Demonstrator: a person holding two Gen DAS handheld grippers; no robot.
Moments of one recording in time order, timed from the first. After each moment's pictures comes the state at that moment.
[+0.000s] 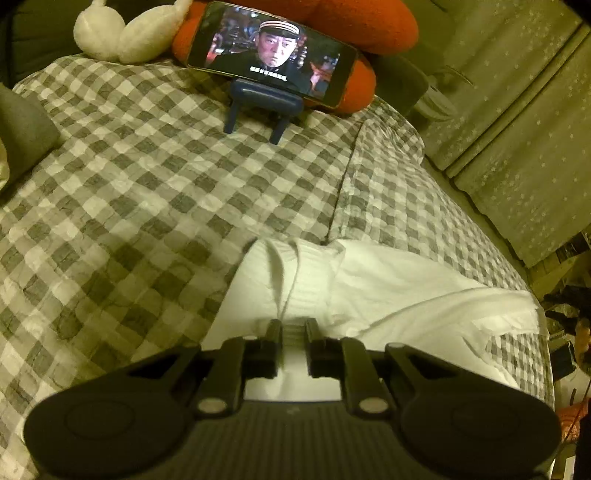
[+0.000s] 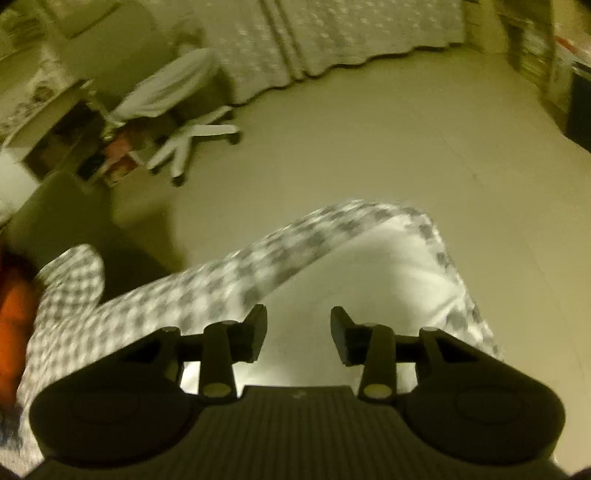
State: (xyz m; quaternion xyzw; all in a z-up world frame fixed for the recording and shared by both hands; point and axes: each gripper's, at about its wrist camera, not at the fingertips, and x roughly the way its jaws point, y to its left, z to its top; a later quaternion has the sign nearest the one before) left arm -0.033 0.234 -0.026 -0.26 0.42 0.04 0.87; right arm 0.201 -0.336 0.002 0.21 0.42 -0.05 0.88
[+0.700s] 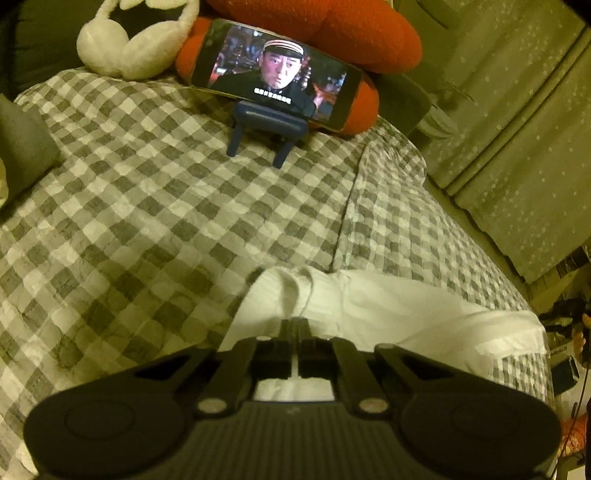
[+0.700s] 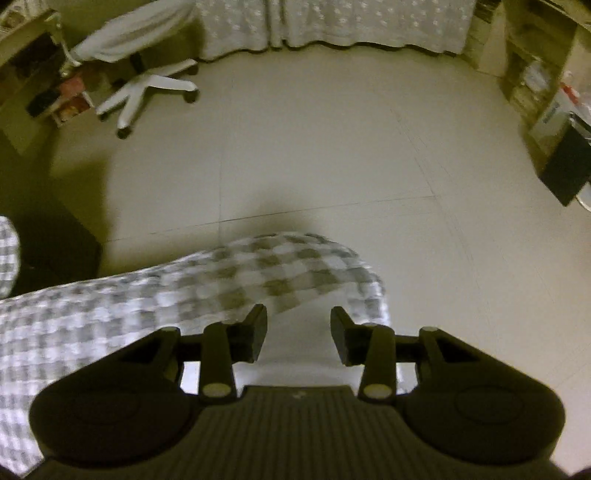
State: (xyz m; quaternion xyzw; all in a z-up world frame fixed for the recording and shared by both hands) left arm -0.024 0.239 -0.025 -0.26 0.40 0.05 0.88; right arm 0.259 -0.367 -0.014 0.09 0.50 -0.10 0.86
